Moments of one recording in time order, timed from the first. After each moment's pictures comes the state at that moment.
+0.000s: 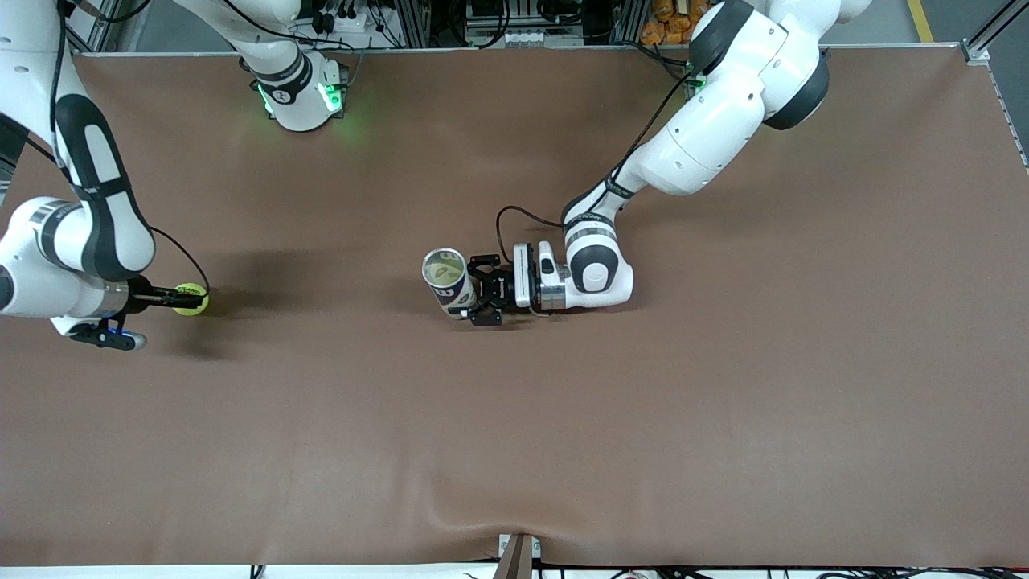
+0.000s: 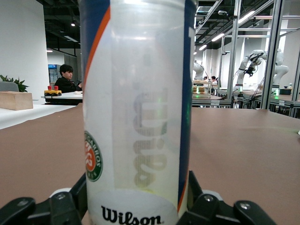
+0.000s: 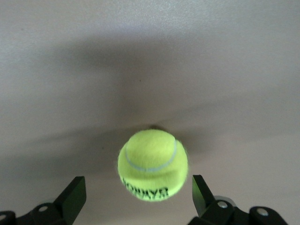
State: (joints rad) left arm -0.44 1.08 -0.36 -1.47 -1.98 2.18 2.72; right arm -0.25 0.48 -0.05 -1.93 -0.01 2.12 -0.09
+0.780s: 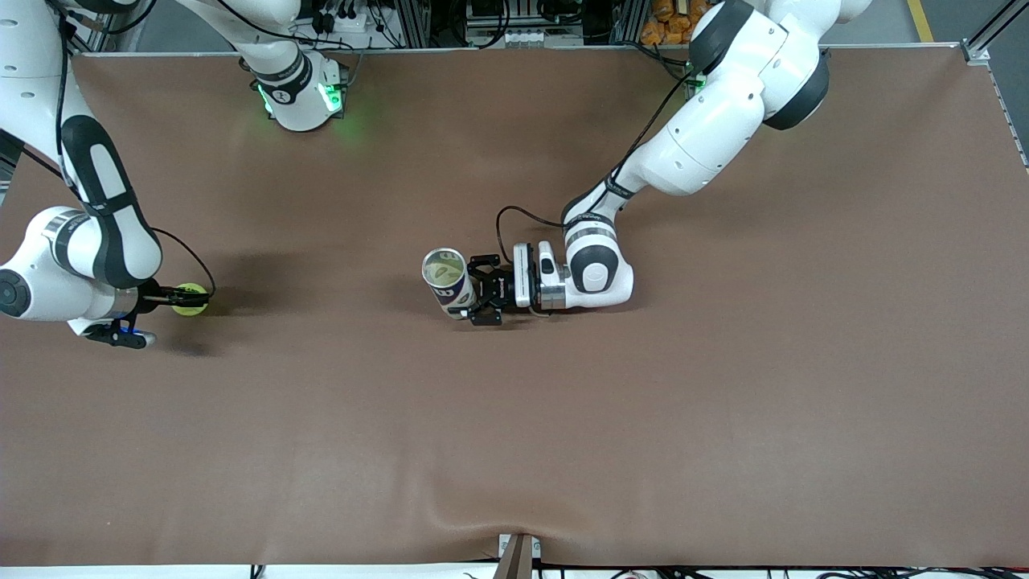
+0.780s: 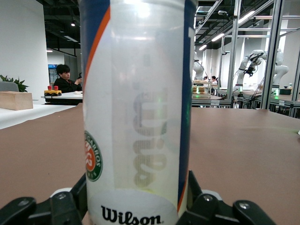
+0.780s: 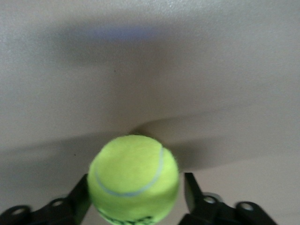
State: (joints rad) left arm -0.44 1.08 -0.36 -1.47 -1.98 2.18 2.72; right arm -0.28 0.53 -0.04 -1.94 -0.01 2.14 -0.12
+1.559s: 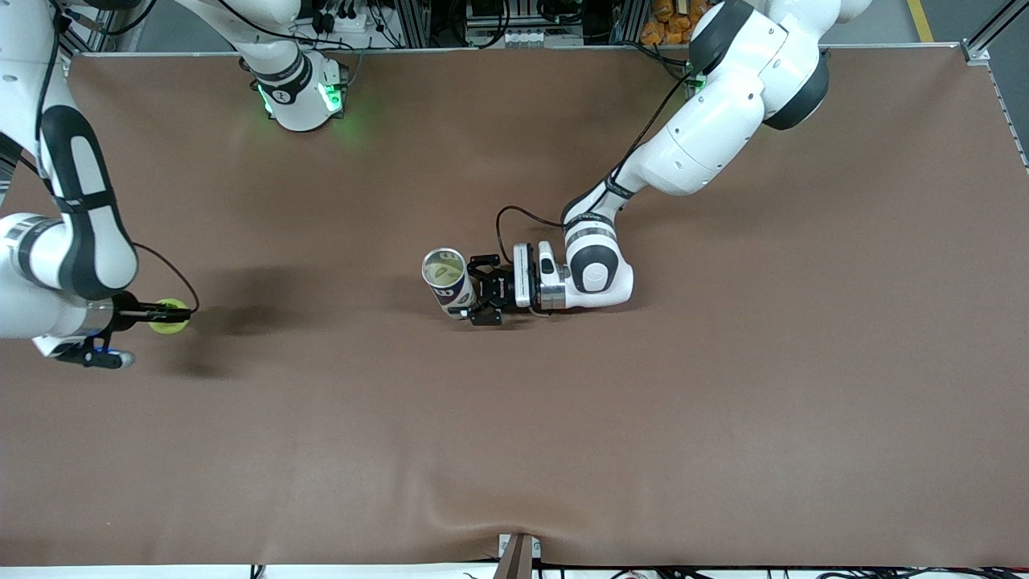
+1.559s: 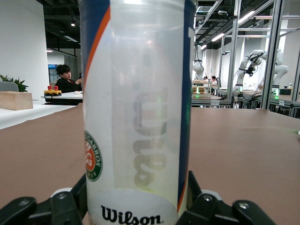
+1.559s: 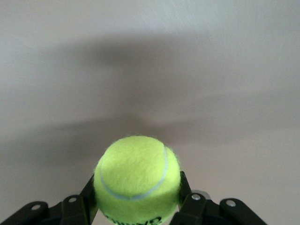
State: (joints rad) left arm -0.44 1.08 -0.36 -1.47 -1.98 2.18 2.72; right arm -0.26 0.52 0.00 -1.71 -0.01 1.96 -0.12
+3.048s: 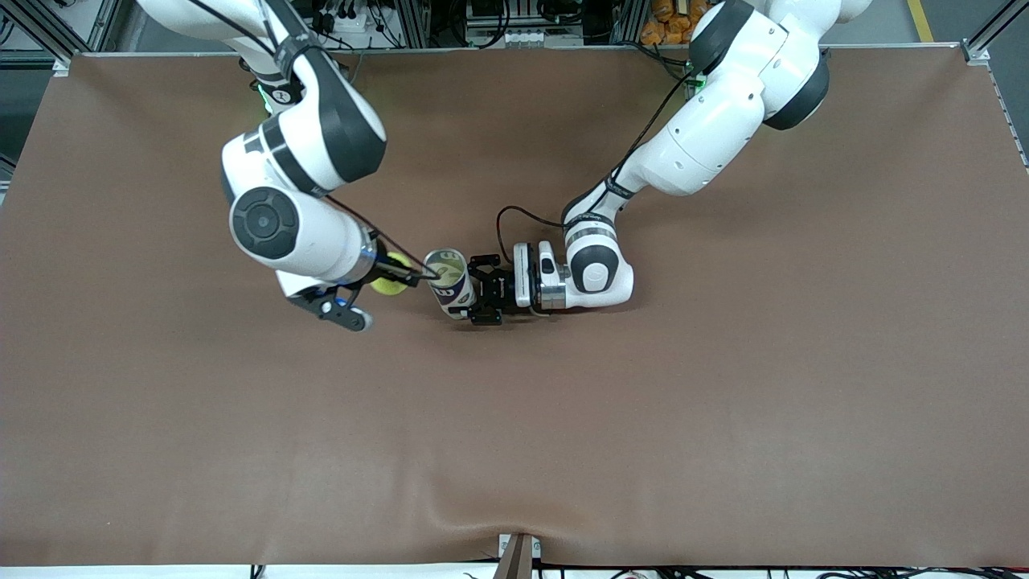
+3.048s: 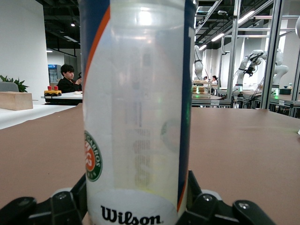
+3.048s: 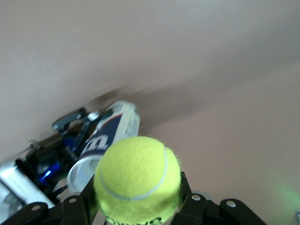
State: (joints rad) left arm -0.44 1.08 -0.36 -1.47 -1.98 2.18 2.72; right arm 0.46 0.40 0.02 -1.50 0.23 1.73 0.85
